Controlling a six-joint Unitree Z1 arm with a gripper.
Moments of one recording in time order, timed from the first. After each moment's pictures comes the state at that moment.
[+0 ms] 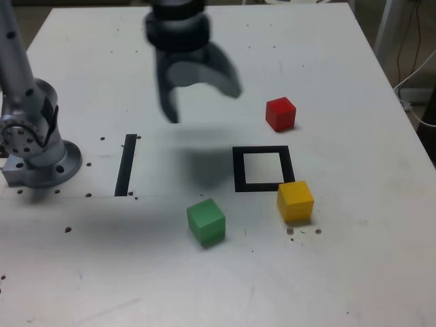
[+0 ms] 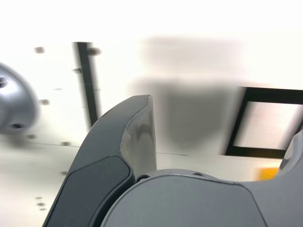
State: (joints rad) arm 0.07 1.65 -1.18 1.13 0.07 -0.05
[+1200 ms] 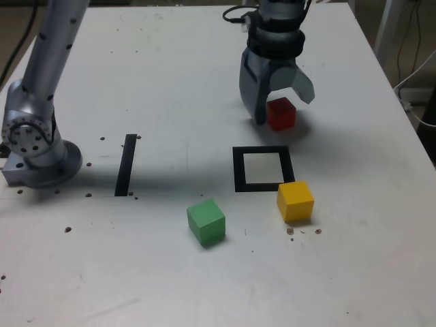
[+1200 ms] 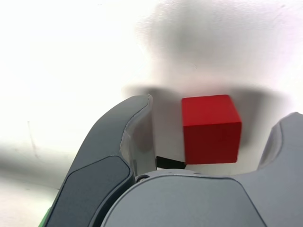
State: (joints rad) arm 0.25 2.14 -1.63 1.14 0.02 -0.07
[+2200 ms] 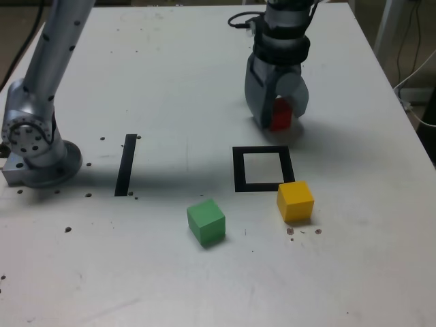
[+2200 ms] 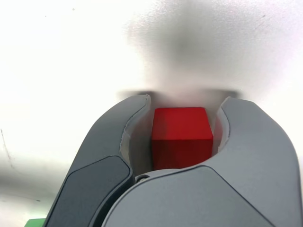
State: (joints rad) arm 0.25 2.15 -1.62 1.10 0.04 -0.09
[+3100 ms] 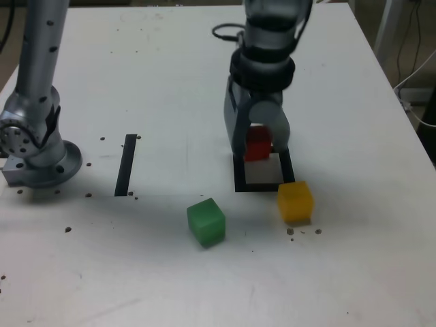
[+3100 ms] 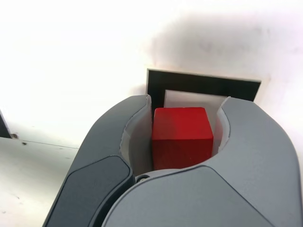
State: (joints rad) arm -0.02 2.03 -1.47 1.13 0.03 -0.16
